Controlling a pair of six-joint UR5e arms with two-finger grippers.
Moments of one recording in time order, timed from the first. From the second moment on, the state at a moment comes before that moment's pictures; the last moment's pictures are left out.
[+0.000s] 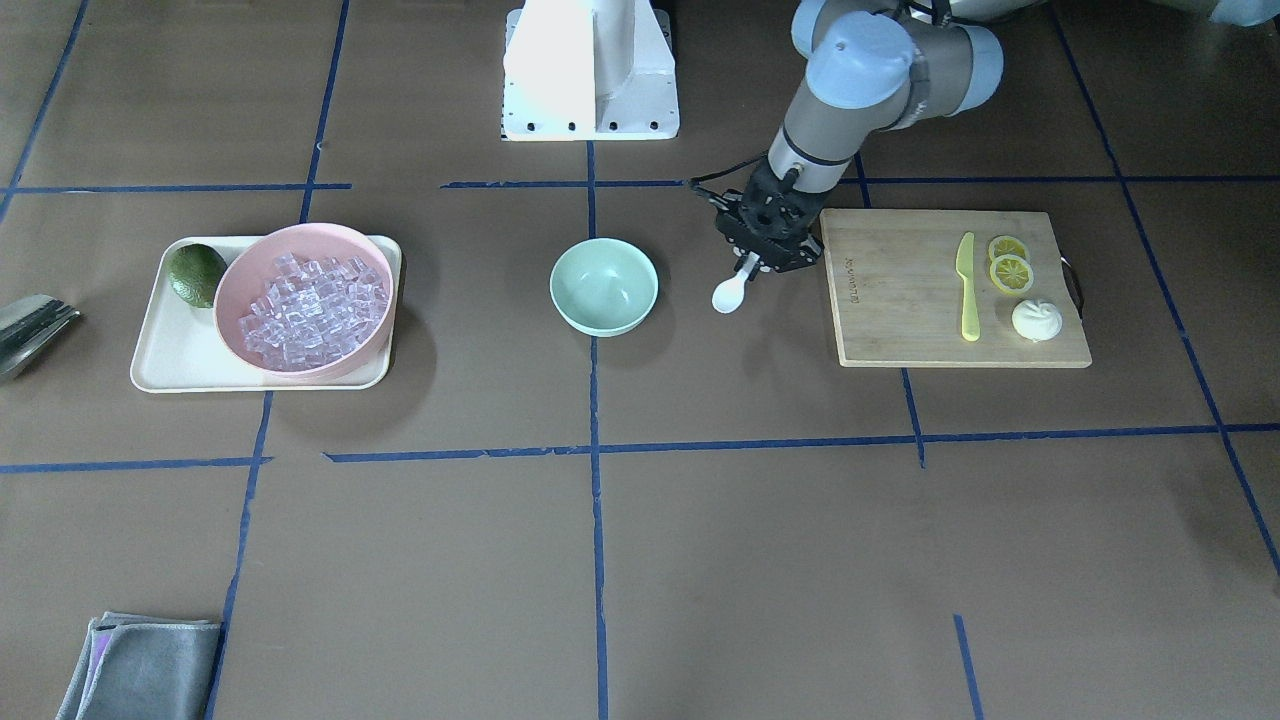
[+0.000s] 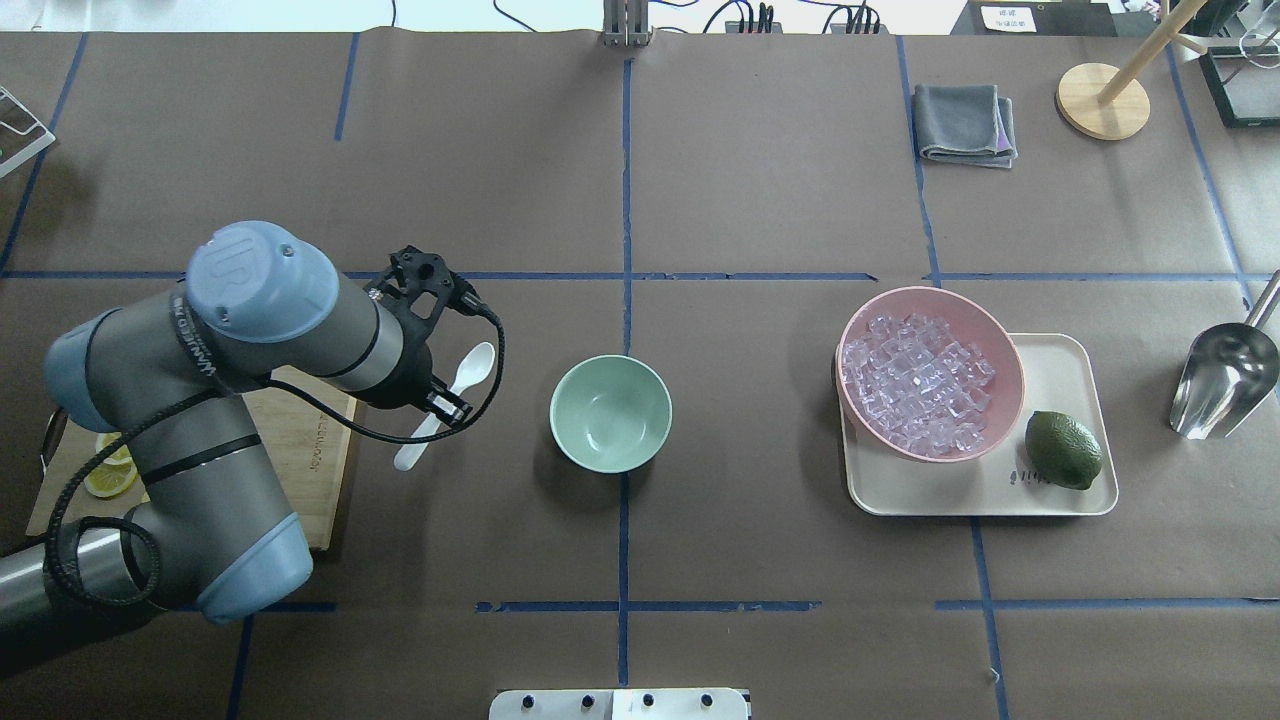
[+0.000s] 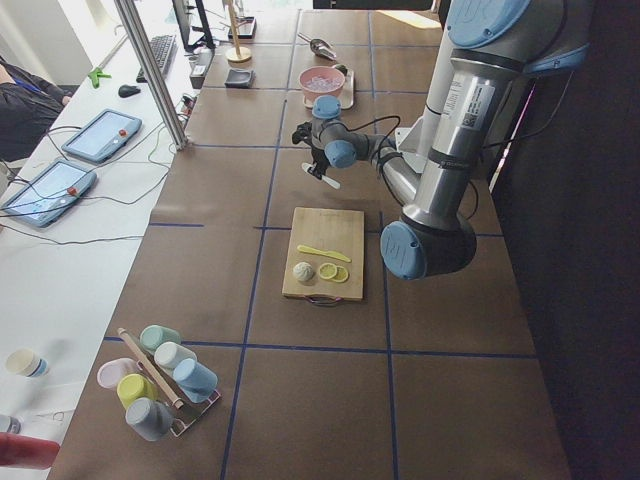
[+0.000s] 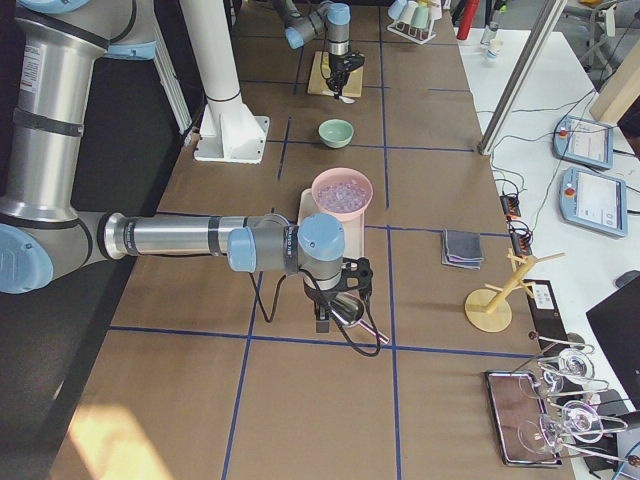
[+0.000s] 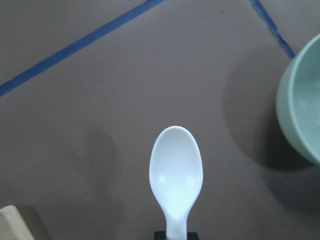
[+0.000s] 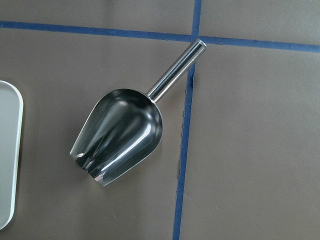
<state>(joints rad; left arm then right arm) -0.56 -2.04 -1.85 -1.68 -1.97 -0.59 1.52 -1.82 1.86 -1.55 2.36 0.00</state>
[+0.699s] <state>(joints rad) -0.45 -2.27 -1.74 -1.59 -1.90 -0.60 1.52 -1.82 1.86 -1.55 2.36 0.00</state>
